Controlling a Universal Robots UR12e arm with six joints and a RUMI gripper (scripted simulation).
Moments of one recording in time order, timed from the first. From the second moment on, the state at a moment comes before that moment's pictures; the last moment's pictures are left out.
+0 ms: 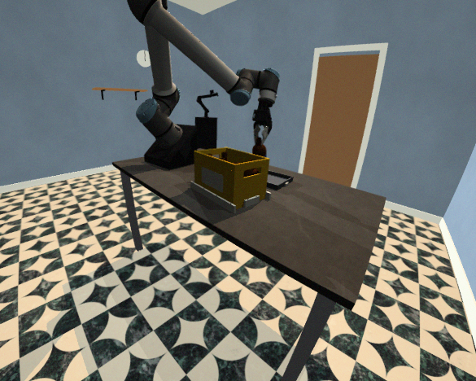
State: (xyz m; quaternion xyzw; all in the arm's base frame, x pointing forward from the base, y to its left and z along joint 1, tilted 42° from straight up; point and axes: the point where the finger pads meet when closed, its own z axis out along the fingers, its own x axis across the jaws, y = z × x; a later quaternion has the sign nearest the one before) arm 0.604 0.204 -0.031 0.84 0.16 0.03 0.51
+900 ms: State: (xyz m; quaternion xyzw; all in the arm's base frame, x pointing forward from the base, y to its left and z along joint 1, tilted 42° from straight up) arm 0.605 0.202 -0.032 0.84 0.16 0.03 0.51
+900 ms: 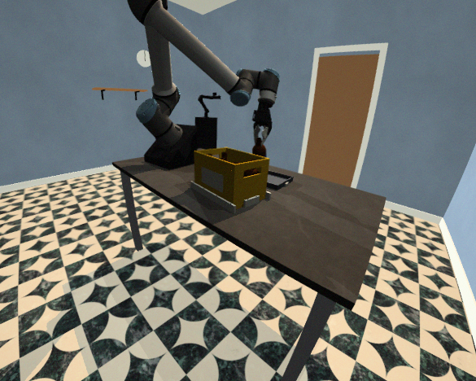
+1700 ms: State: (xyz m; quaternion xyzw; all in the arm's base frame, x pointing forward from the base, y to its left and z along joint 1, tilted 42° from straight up) arm 0.607 0.191 -0.045 0.84 0.16 0.03 0.51
